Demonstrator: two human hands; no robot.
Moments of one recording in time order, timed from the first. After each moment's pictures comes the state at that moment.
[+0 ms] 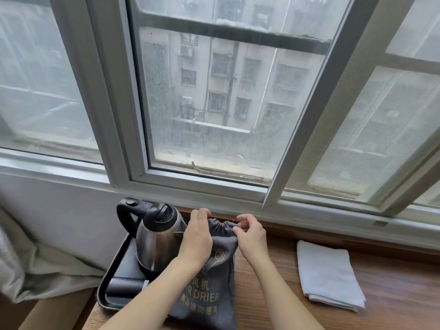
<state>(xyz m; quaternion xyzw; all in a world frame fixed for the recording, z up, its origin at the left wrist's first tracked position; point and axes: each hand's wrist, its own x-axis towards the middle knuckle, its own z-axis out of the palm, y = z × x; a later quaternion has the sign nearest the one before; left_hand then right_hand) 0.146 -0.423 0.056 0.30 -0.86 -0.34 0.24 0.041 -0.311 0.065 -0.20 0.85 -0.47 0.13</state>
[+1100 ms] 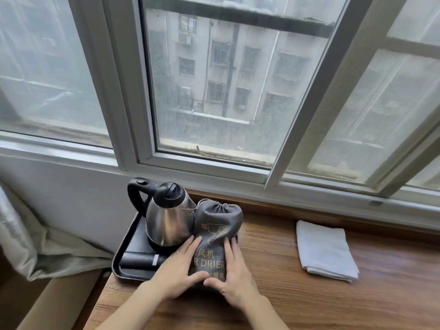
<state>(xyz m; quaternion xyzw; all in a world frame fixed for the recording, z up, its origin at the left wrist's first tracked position) 0.262 -0.426 -0.031 0.18 -0.92 -0.34 -0.01 0.142 -0.251 -0.027 -0.42 0.86 -0.24 0.19</state>
